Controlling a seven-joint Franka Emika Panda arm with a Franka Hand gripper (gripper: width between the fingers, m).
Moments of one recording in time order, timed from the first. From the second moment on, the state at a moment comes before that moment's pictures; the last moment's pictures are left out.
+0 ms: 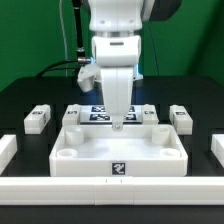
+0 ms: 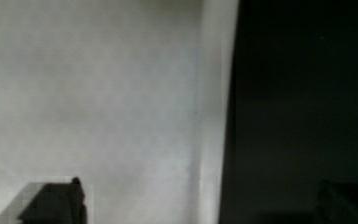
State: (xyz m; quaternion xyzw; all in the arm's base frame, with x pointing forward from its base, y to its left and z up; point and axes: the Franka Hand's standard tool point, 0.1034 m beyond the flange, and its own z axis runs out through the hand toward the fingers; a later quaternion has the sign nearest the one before) arm 0.473 -0.028 0.024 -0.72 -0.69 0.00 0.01
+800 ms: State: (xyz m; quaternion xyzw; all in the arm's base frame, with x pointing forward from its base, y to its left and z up) arm 0.472 -0.027 0.007 -0.73 -0.69 0.00 0.02
